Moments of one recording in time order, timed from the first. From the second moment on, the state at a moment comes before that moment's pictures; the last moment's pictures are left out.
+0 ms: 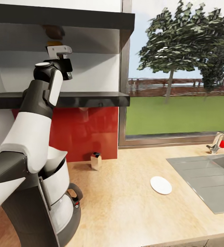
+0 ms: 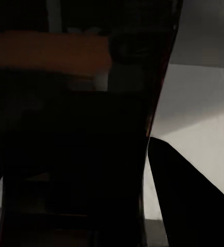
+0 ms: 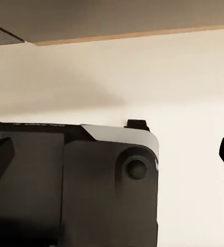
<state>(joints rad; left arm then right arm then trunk) -1.53 -0.05 -0.06 -0.98 0.07 0.56 0.25 -0.22 0.04 0.79 -0.03 -0.77 -0.04 -0.03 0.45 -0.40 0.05</state>
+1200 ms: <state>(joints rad) -1.51 -0.05 -0.06 -0.96 0.07 0.56 0.25 -0.22 0.04 0.79 -0.03 -0.77 -0.04 -0.02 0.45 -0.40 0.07</state>
